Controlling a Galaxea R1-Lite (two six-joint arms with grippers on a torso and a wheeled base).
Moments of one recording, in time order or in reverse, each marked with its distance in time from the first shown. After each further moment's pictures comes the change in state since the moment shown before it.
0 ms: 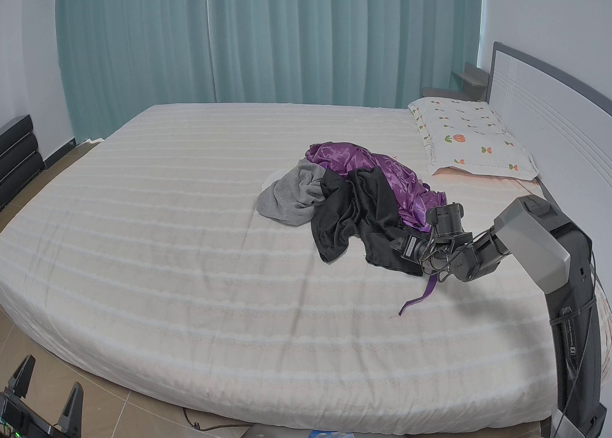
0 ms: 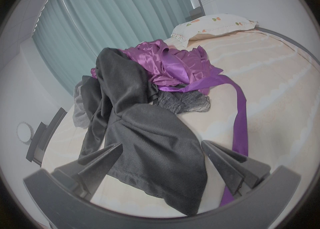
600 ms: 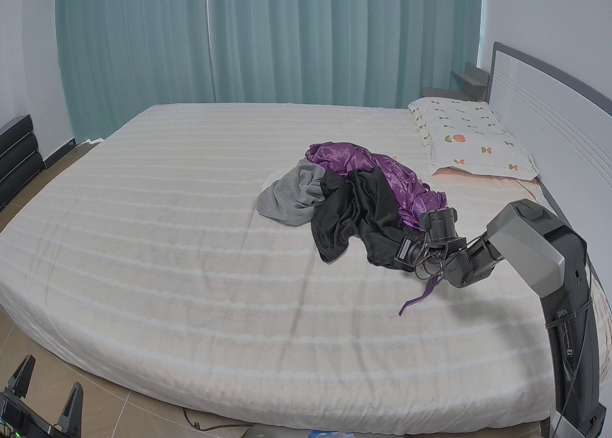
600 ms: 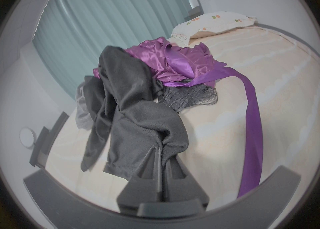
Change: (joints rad) left arm 0.000 0.000 0.000 0.000 0.000 0.000; right arm 0.024 0.022 0.009 -0.050 -0.016 0.041
